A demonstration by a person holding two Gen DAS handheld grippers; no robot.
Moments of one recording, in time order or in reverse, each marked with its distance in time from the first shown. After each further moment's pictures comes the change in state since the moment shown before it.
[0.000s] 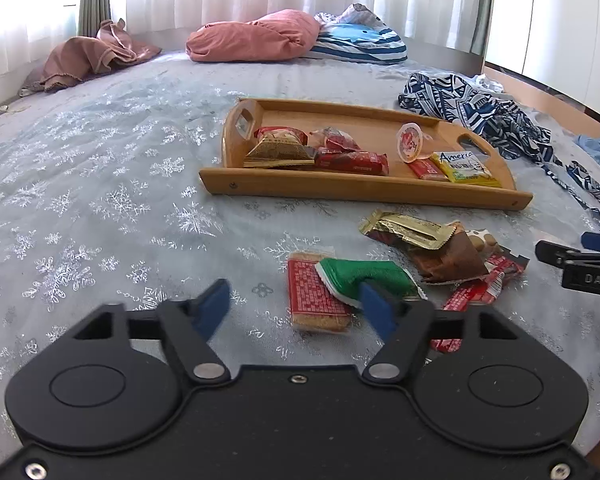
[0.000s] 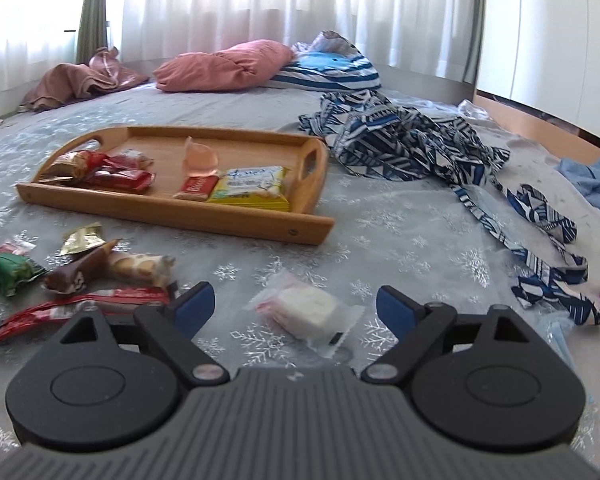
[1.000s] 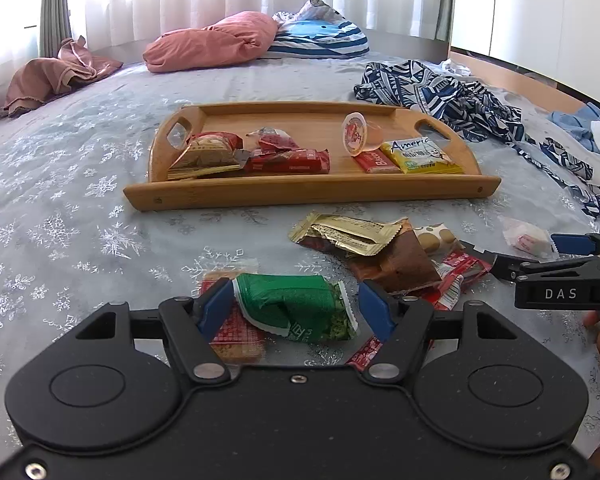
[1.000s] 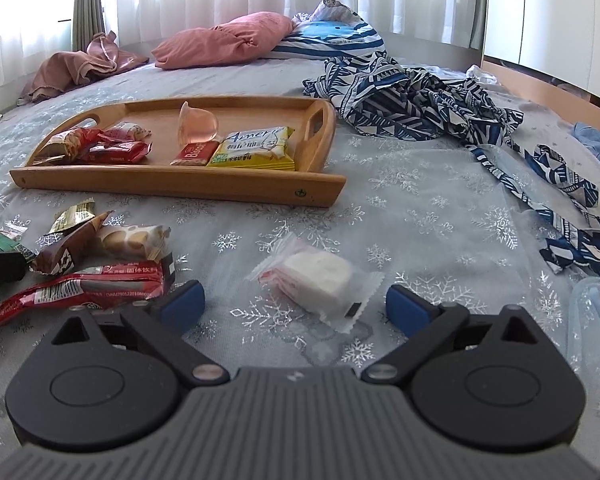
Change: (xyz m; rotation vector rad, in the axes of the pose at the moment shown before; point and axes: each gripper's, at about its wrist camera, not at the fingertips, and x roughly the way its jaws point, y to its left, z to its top) left arm 0.025 -0.047 0.003 0.095 -0.008 -0.058; right arm 0.025 -0.003 -0.010 0.037 0.085 0.041
